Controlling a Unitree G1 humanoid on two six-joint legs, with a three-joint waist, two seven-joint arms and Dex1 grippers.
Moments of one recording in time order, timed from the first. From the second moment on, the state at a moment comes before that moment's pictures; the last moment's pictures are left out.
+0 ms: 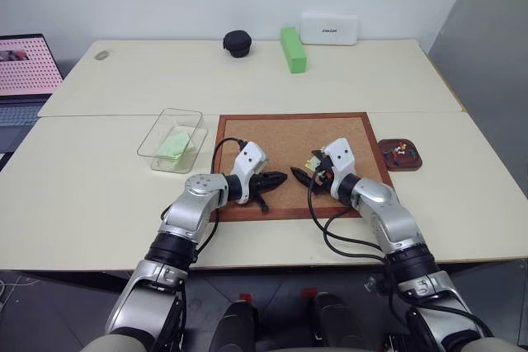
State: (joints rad) left arm -0.54 0.34 -0.19 0.31 -0.17 0.35 -0.87; right arm -0.52 -0.18 0.15 0.30 0.13 0.24 0.52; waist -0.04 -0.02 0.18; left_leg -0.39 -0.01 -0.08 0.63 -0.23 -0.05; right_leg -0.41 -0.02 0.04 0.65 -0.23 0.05
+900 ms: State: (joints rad) left arm -0.54 0.34 -0.19 0.30 -0.17 0.36 -0.87; right arm -0.53 -0.18 0.14 0.35 0.08 0.20 0.50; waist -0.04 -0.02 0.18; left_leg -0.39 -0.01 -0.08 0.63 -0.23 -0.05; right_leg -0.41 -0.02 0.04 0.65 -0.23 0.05
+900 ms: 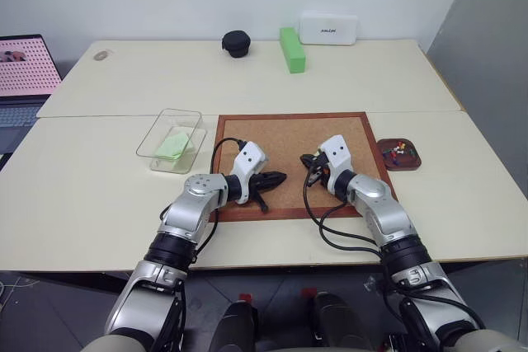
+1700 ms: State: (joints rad) left arm -0.59 0.25 0.10 0.28 -0.56 0.83 -0.83; right arm -0.42 -0.39 0.18 0.03 0.02 0.11 0.61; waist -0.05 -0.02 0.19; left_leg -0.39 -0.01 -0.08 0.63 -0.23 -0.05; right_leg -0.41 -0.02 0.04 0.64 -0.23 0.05
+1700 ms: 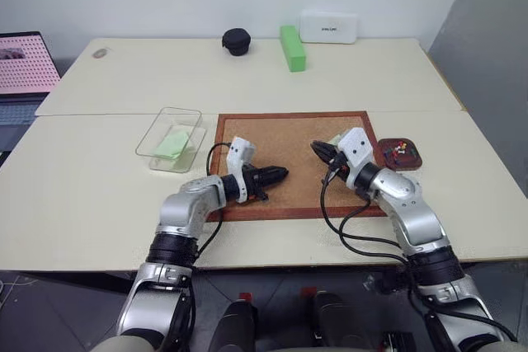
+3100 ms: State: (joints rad) left arm -0.65 0.33 0.06 0.23 -0.73 1.08 -0.91; right arm -0.45 -0.49 0.34 0.09 -0.11 -0.42 0.82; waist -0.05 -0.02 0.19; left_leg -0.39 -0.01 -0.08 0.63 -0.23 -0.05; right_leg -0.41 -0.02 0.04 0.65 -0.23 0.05
